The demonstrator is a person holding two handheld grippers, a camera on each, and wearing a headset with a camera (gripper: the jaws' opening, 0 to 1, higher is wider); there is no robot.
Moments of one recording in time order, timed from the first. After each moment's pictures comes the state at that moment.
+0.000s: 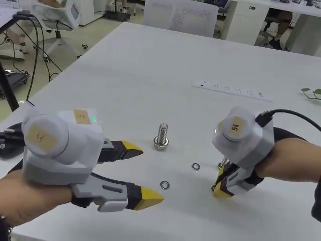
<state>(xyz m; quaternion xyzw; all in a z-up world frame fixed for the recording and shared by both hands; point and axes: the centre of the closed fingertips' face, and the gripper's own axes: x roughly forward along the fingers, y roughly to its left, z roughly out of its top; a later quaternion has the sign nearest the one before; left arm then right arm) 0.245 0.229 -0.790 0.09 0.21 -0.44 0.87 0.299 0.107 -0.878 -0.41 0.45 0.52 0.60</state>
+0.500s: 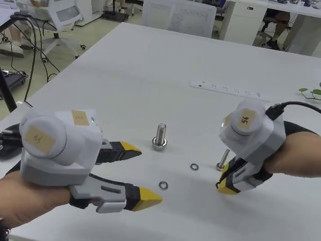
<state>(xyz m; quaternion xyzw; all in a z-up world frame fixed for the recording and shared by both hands) 0.244 0.228 -0.790 0.09 0.21 -0.44 0.87 0.298 0.098 -0.854 -0.41 0.45 0.52 0.60</state>
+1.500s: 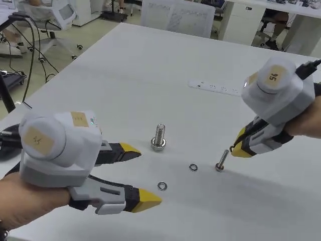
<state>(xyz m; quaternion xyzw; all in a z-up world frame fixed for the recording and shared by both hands) 0.242 0.229 -0.790 0.09 0.21 -0.44 0.87 0.347 0.095 -0.794 -0.42 0.40 0.49 0.65</state>
